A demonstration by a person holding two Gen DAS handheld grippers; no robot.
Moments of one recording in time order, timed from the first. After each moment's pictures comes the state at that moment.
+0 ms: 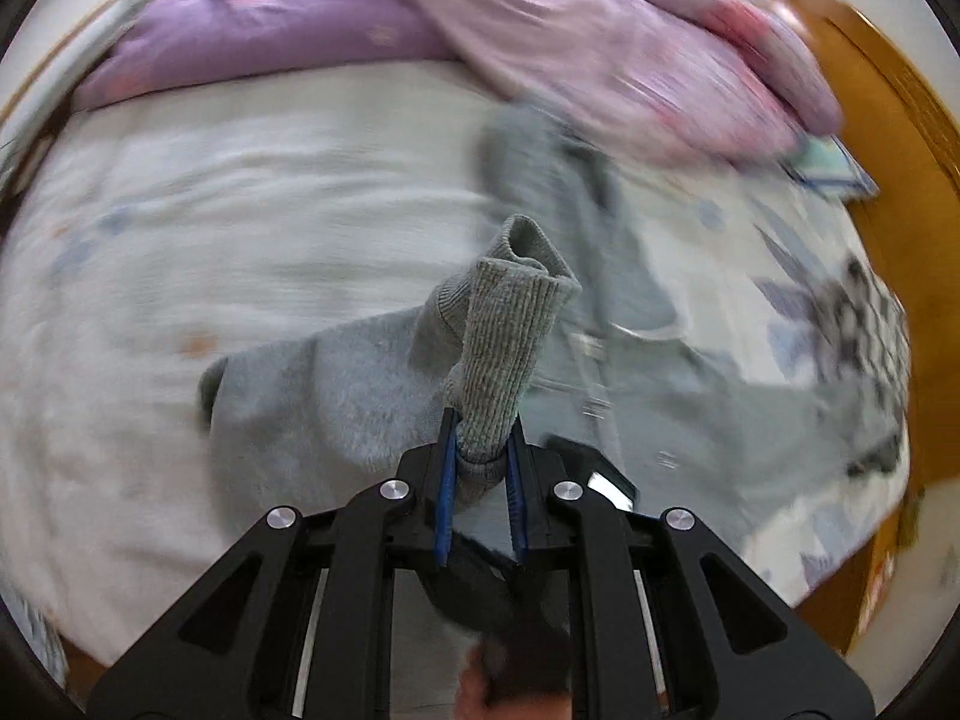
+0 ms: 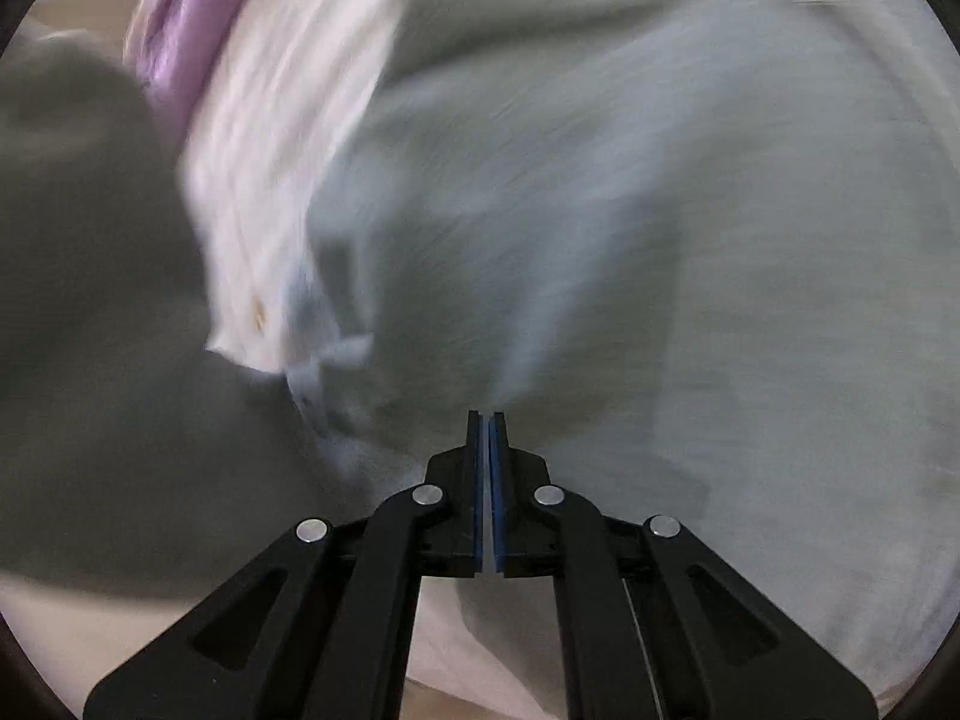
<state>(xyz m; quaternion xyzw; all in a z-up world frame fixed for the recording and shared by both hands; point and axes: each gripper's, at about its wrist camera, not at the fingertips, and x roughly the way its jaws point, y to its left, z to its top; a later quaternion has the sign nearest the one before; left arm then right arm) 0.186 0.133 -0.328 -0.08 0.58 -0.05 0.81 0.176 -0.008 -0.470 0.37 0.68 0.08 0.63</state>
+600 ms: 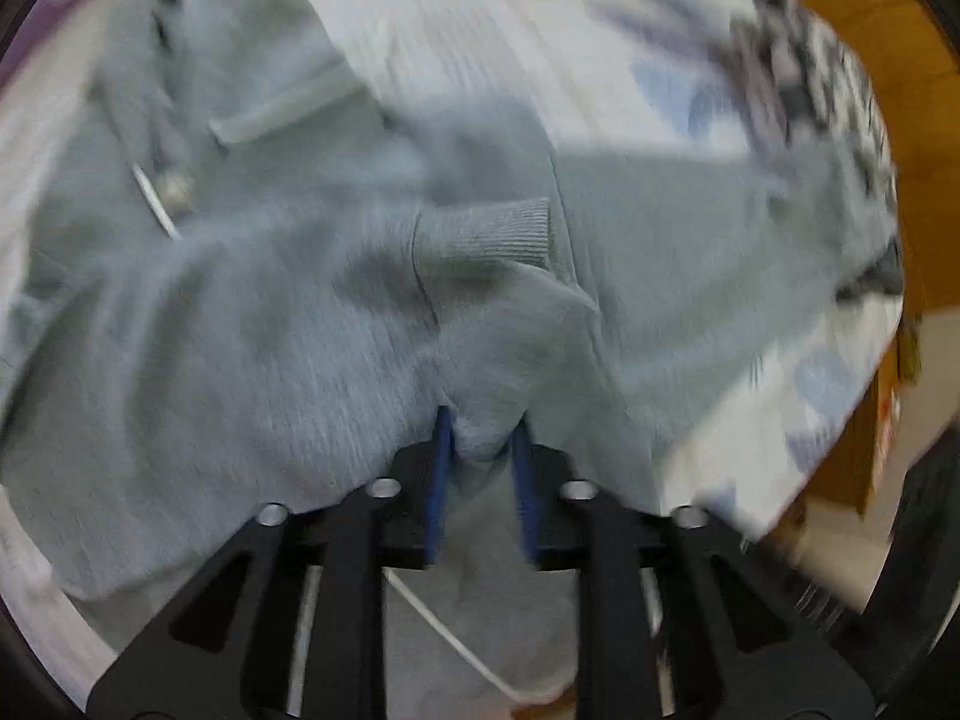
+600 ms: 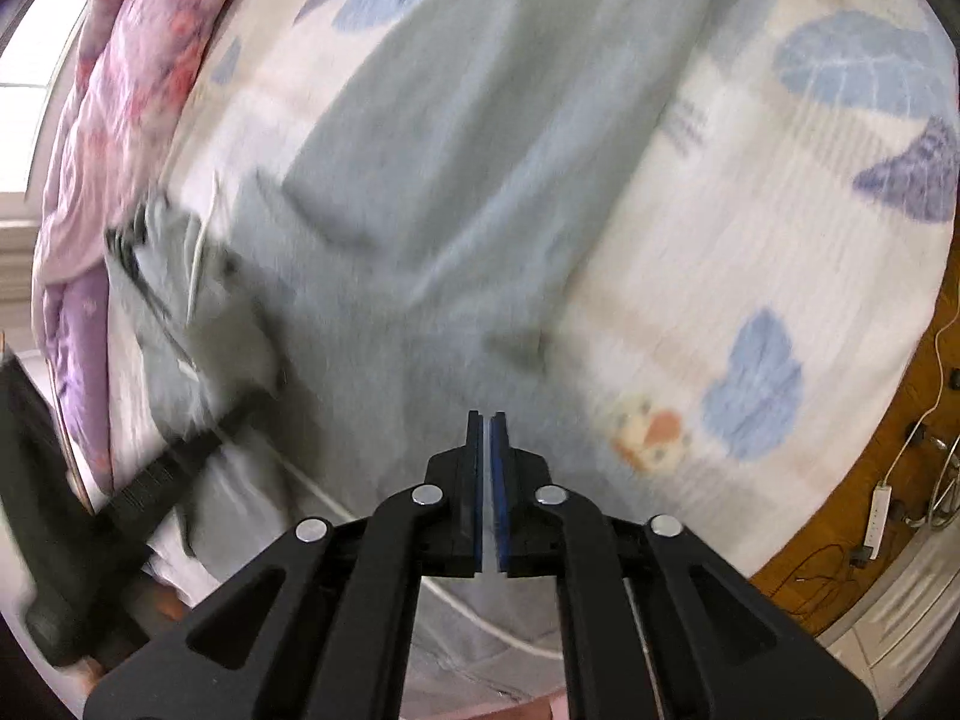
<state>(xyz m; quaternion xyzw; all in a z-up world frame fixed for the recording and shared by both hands) 0.174 -0.101 -0.471 0.01 0.71 -0.19 0.68 0.081 -0.309 -0.410 0.42 0.62 -0.16 0.65</state>
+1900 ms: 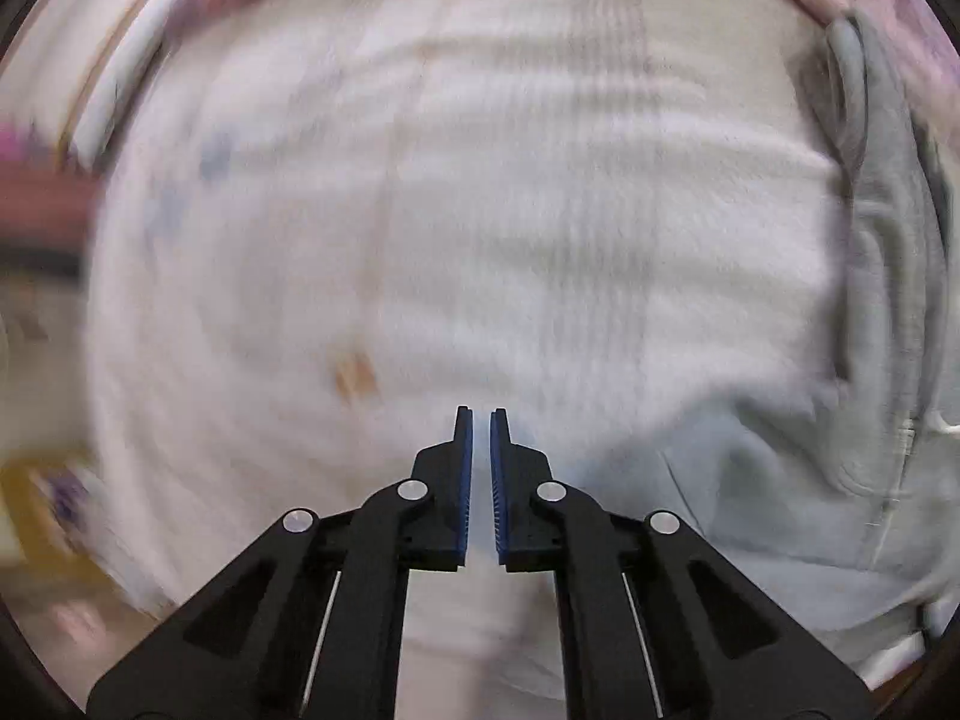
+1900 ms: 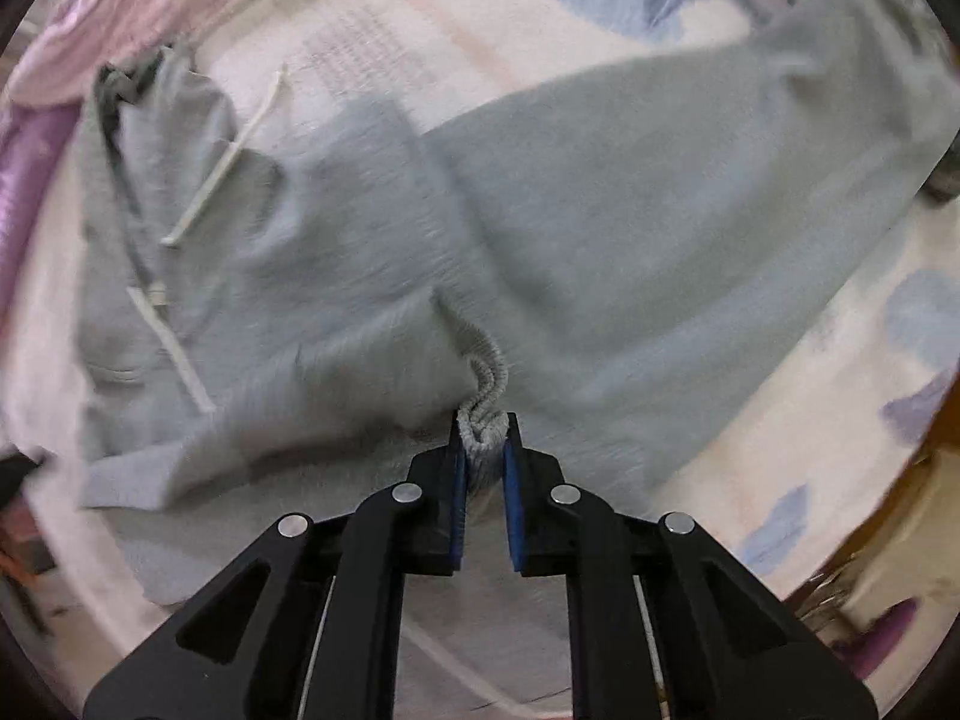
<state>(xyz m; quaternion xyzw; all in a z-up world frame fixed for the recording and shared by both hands) 0.307 0.260 -0.453 0.02 0.70 0.16 0.70 0.180 -0.228 -0.421 0.20 0.70 -0.13 0.68</state>
